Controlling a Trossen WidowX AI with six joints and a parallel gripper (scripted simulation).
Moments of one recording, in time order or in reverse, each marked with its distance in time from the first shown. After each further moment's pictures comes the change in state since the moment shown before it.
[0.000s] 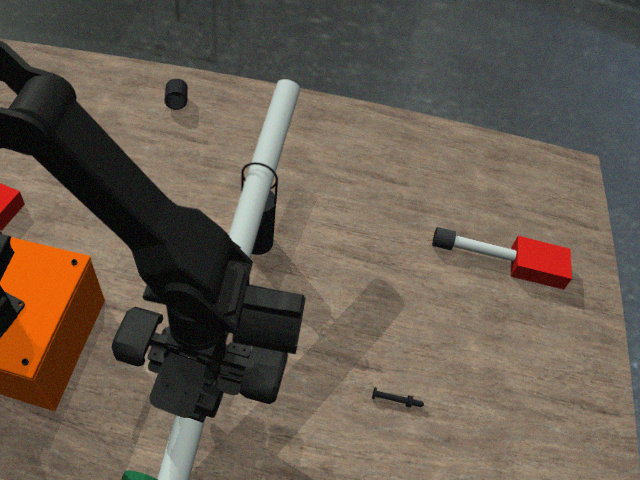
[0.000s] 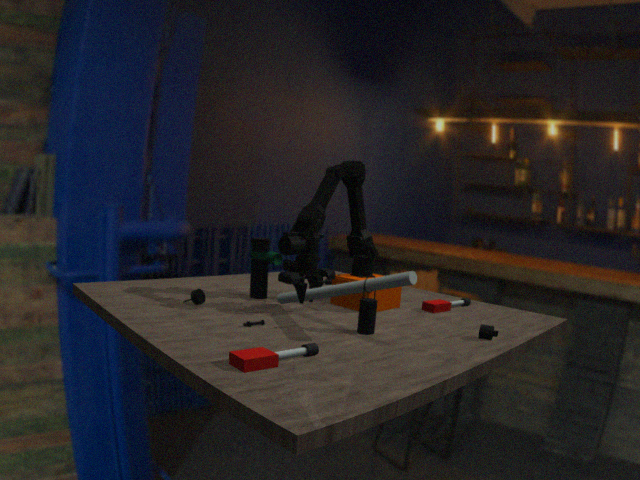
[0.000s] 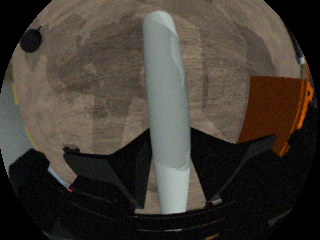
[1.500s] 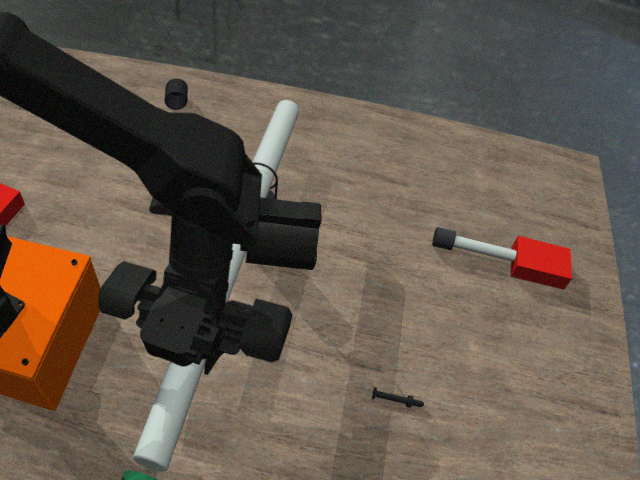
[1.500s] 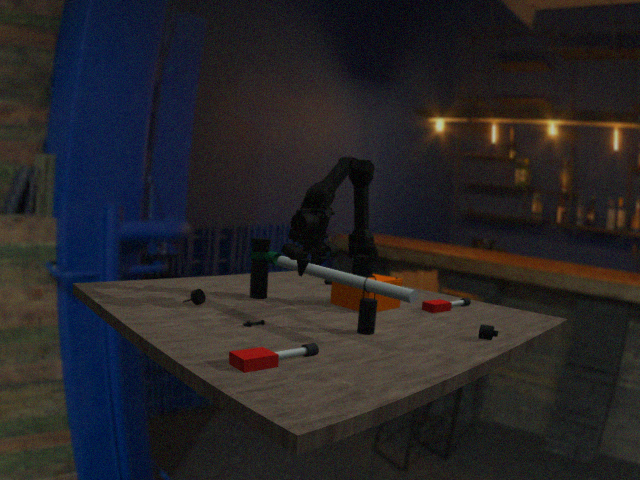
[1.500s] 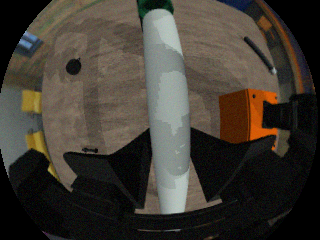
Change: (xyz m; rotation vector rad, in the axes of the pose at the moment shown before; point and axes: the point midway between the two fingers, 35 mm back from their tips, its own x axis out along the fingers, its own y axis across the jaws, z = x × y) arm -0.083 -0.004 0.007 0.007 -0.289 -0.002
